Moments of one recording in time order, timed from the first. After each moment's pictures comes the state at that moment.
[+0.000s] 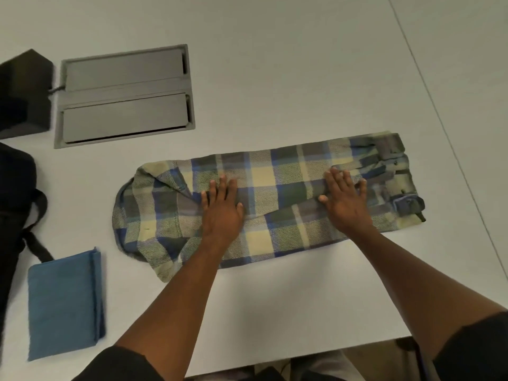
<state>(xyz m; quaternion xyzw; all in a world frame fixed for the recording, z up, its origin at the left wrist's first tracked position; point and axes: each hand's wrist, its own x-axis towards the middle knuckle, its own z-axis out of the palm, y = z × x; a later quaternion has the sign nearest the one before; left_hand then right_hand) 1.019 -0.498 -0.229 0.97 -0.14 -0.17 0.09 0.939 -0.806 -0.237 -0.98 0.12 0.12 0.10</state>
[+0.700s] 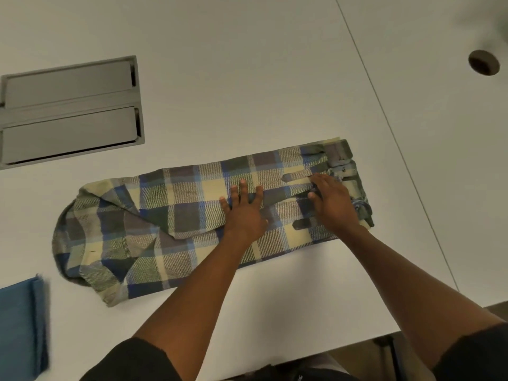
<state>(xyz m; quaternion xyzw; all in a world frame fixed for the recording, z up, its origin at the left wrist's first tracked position) 1.002 -0.664 -0.217 0.92 -0.22 -0.32 0.07 0.932 -0.894 -0.220 -0.96 0.14 0.04 0.23</state>
